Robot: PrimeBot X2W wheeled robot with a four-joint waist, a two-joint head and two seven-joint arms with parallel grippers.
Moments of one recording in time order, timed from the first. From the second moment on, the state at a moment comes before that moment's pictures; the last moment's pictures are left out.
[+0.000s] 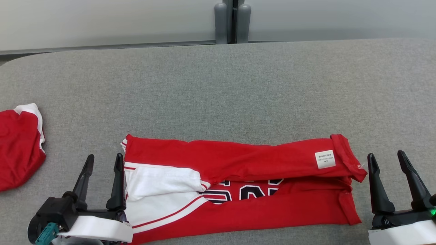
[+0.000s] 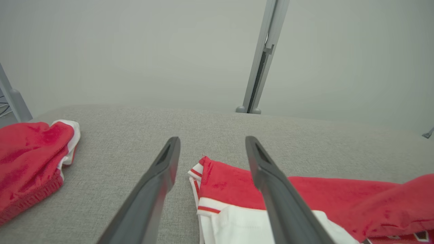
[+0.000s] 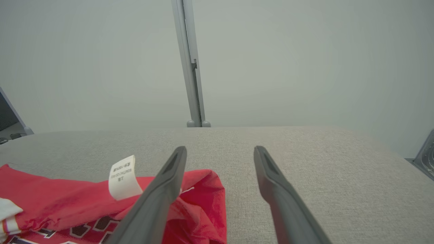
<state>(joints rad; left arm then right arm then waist) 0.00 0.29 -0.26 0.02 -0.51 0.17 -0.26 0.10 -0.17 0.01 -0.10 0.25 0.13 -0.14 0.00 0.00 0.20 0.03</state>
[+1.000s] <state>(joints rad) 0.06 0.27 -0.23 0.00 -0.44 0.17 -0.26 0.23 -0.14 0.00 -0.08 0.31 0.13 -0.07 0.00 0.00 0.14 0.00</state>
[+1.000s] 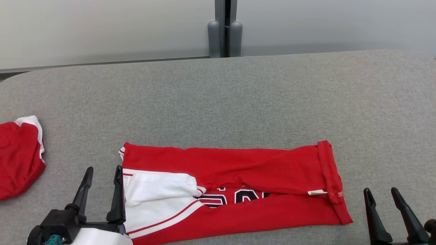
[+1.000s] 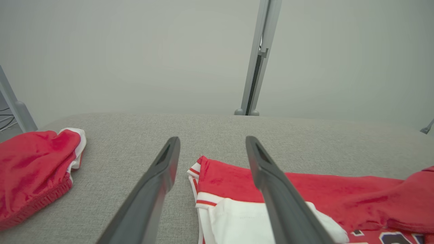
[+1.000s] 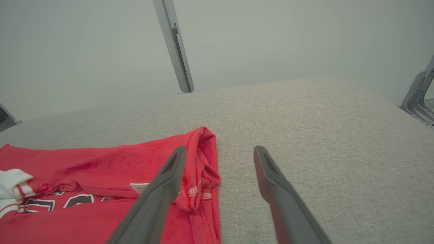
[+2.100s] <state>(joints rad) 0.12 0.30 -0.26 -0.01 -0.44 0.19 -0.24 0.23 -0.18 0.03 -0.14 0.28 0.13 -0.04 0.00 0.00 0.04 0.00</state>
